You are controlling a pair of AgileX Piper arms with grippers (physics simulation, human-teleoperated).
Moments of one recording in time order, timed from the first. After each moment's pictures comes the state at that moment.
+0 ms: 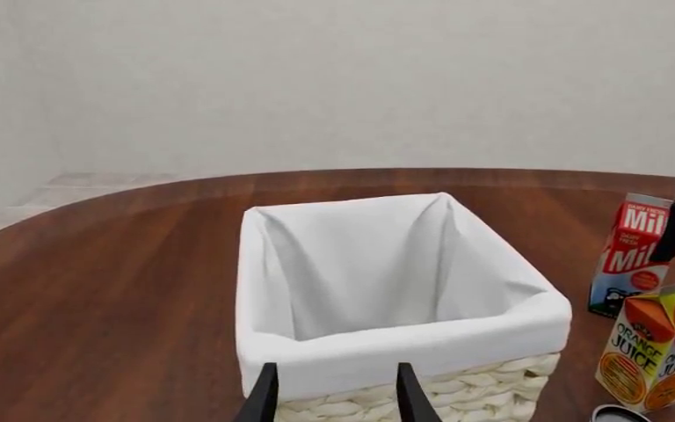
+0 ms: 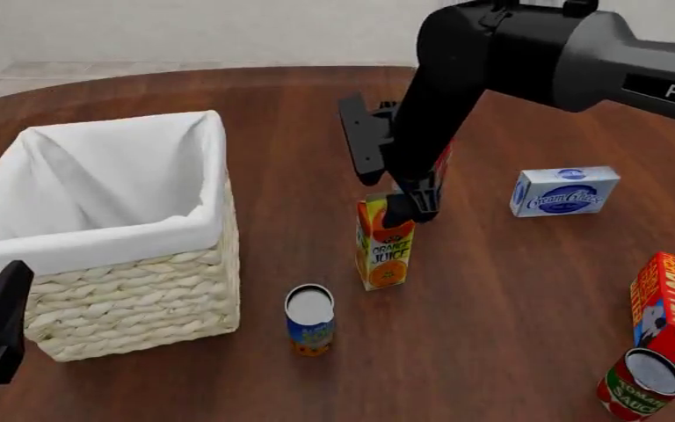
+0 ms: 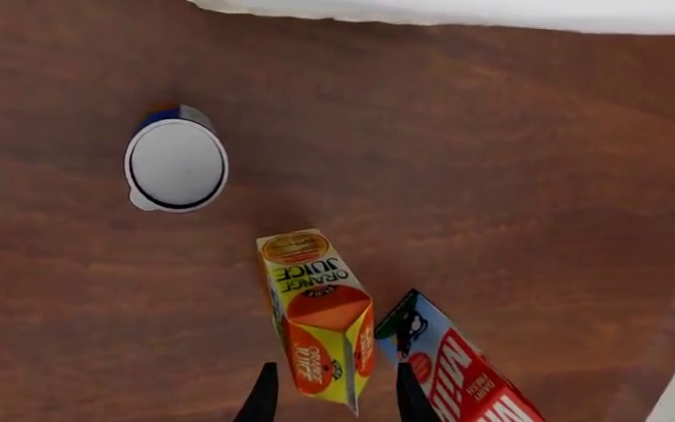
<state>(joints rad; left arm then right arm) 0.00 0.08 0.00 -0.06 -0.01 0.60 1.80 -1.56 1.05 -1.22</state>
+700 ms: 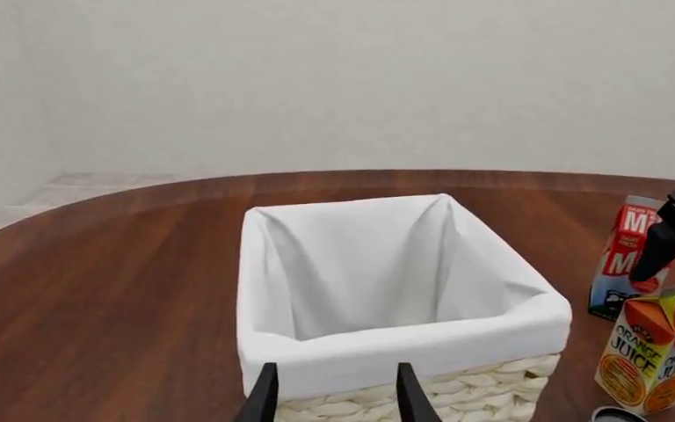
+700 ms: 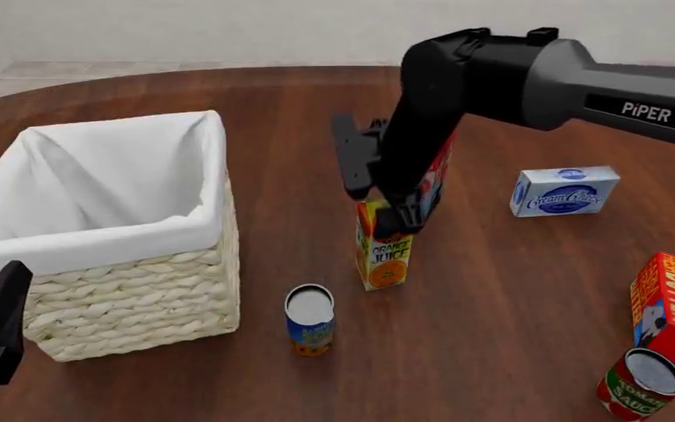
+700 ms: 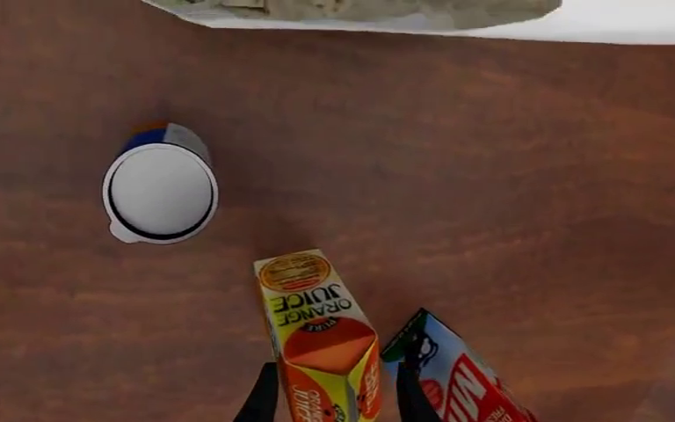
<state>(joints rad) 0.00 0.06 0.00 -0.05 -0.01 0.60 1.85 -1.54 0.98 -1.20</state>
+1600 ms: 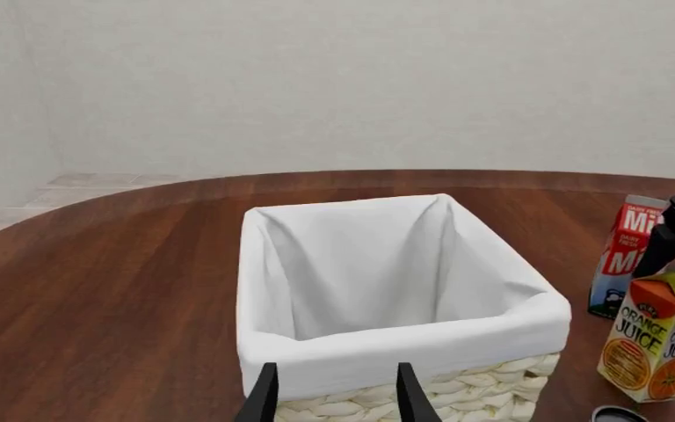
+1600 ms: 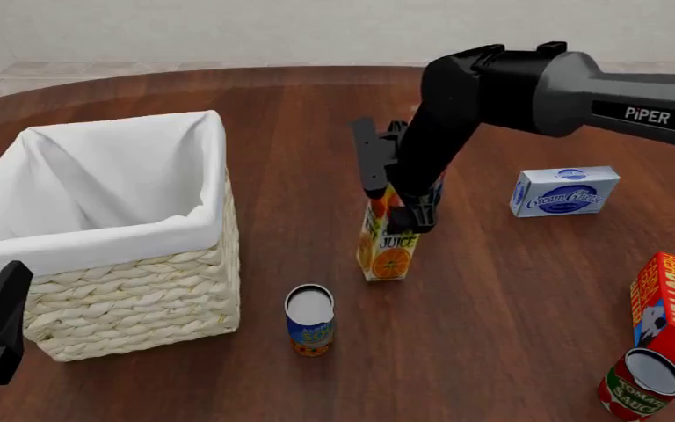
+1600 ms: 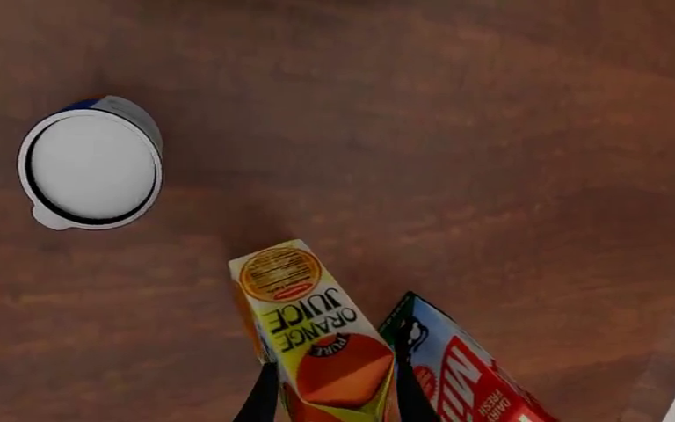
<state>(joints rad) 0.00 0.06 0.00 -0.05 -0.01 0.53 1.86 -1.48 0.87 -1.22</state>
